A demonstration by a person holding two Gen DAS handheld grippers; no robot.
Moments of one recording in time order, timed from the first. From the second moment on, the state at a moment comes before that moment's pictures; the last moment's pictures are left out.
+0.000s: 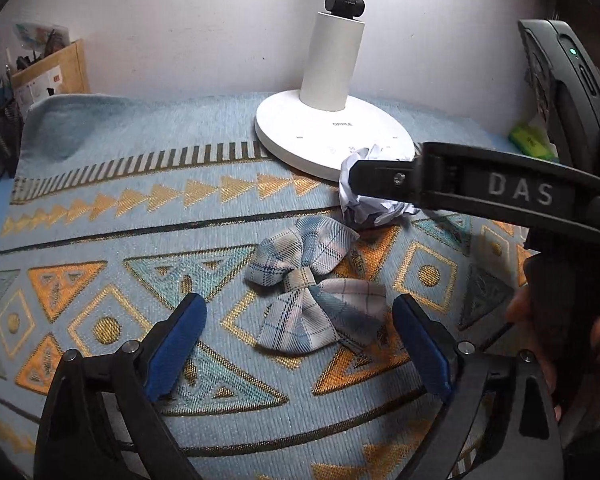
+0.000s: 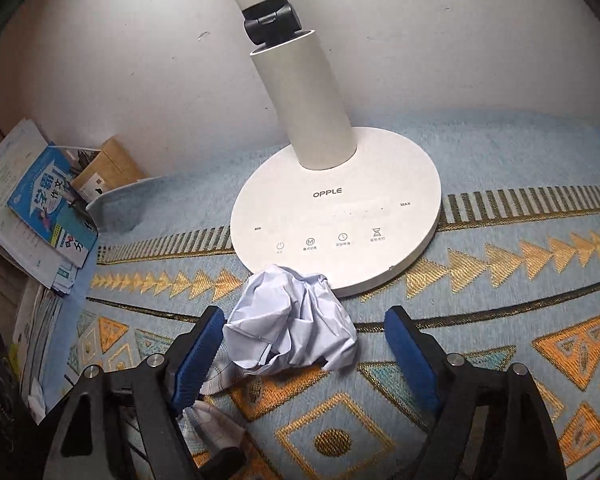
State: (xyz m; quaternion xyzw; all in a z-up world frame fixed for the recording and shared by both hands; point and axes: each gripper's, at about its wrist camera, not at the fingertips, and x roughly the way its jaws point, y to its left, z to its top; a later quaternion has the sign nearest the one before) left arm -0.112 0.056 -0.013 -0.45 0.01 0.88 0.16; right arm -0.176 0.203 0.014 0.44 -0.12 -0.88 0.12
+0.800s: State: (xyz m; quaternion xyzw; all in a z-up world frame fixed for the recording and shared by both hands) left arm 0.013 0.026 -0.001 -0.47 -0.01 0.87 0.17; right arm 0.025 0.214 0.052 0.39 -0.04 -0.90 0.20
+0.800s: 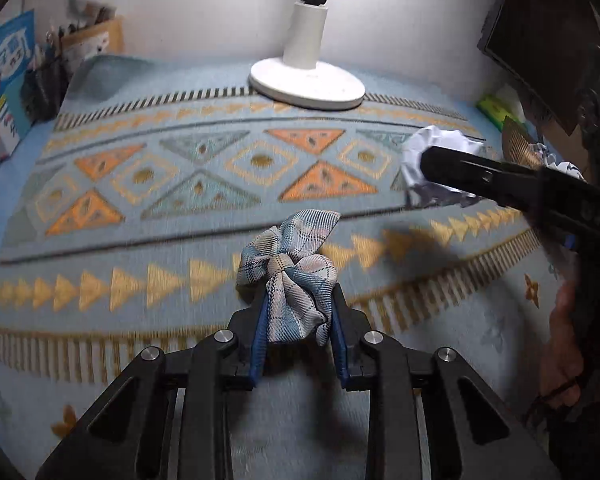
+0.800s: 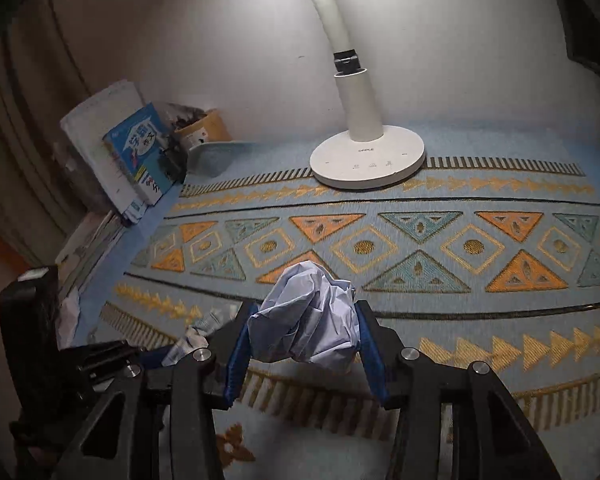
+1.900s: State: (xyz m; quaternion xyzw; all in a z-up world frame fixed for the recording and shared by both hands) left arm 0.048 0.030 -0.004 -0.40 0.02 0.91 0.12; right arm 0.044 0.215 0.030 0.37 -0.02 -0.91 0.17
